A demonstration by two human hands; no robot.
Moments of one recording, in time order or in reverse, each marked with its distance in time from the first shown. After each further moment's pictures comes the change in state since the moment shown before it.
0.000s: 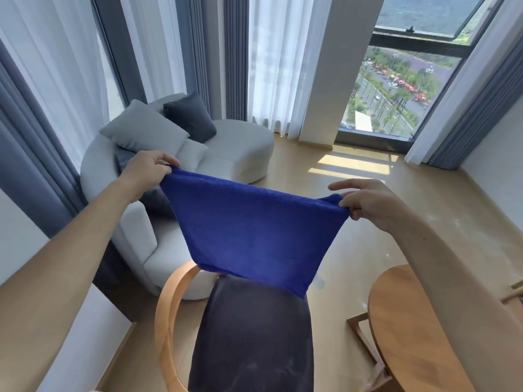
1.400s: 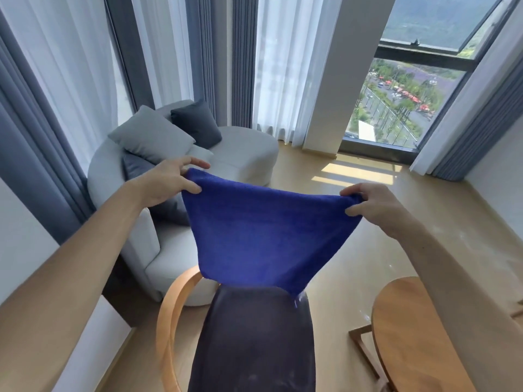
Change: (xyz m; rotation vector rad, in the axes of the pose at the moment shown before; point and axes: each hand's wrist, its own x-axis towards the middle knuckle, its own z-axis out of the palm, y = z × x) left_hand -0.012 0.023 -0.005 -0.255 -0.431 0.019; right_hand 0.017 -0.001 -0.001 -0.291 0.095 -0.138
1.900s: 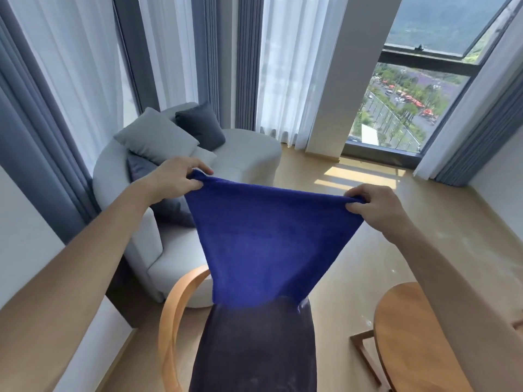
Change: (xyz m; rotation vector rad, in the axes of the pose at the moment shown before) left_hand -0.002 0.005 -0.001 0.458 0.143 0.127; right_hand -0.008 -0.010 0.008 -0.076 0.167 -0.083
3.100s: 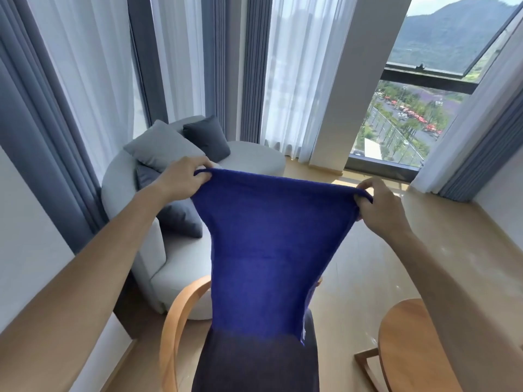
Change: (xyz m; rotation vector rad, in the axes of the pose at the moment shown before) left_hand -0.004 0.015 -0.010 0.095 0.250 0.057; right_hand 0.010 -0.011 -0.001 -0.036 0.175 -0.109
